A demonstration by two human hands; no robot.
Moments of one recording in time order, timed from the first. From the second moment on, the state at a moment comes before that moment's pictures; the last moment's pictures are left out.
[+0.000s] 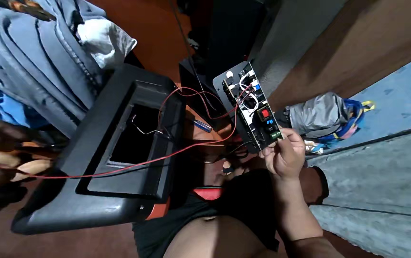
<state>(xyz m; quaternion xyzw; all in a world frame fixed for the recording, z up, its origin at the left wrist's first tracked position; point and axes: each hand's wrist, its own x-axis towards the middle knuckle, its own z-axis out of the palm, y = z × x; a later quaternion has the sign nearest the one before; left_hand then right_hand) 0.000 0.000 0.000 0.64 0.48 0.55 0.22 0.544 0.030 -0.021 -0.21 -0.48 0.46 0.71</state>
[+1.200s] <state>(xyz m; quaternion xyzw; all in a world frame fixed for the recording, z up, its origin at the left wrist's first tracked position) 0.187 0.048 0.094 0.76 0.27 0.44 0.39 0.461 0.047 -0.052 -0.01 -0.42 0.69 0.59</state>
